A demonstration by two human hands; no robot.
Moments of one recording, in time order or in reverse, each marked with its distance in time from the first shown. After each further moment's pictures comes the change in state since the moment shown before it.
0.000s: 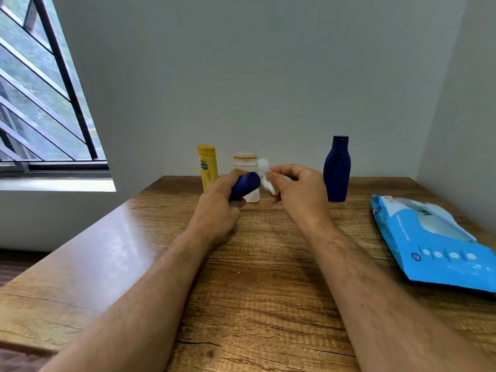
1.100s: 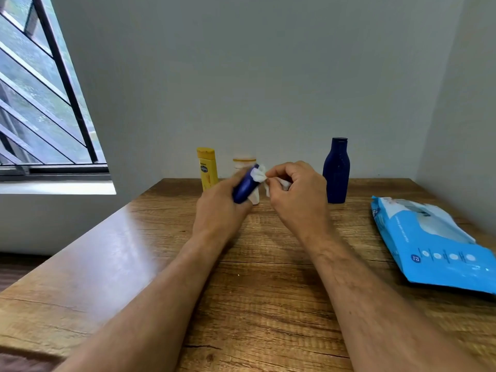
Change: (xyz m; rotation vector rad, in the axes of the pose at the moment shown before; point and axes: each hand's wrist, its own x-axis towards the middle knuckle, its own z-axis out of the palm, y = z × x) left_hand -0.002 0.017 0.004 0.118 0.163 -0.044; right_hand -0.002 0.004 -0.002 -0.415 0.061 -0.446
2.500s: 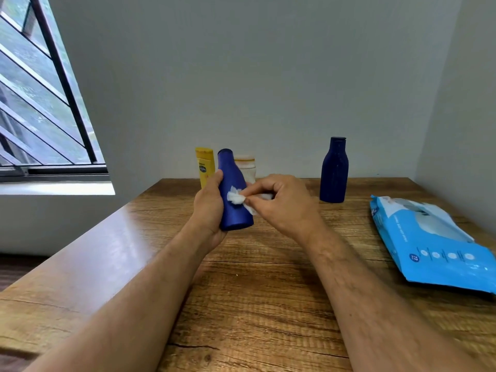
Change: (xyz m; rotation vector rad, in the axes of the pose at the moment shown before) left_hand 0.006 0.011 -0.002 -1.226 -0.071 -0.649; right_hand -0.004 -0.005 -0.002 0.179 -0.406 0.096
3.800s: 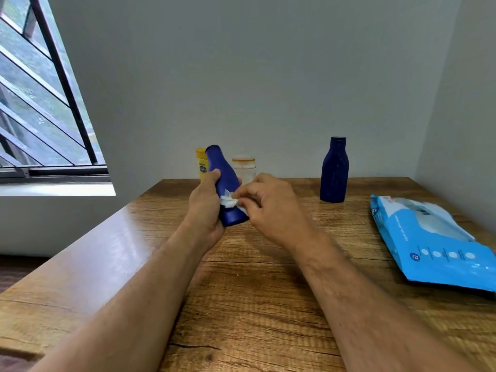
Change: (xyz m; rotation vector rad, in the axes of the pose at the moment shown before) left_hand 0.004 0.007 -0.003 -0.150 0.024 -0.009; right_hand -0.002 -0.006 0.012 -0.319 -0.008 -0.191
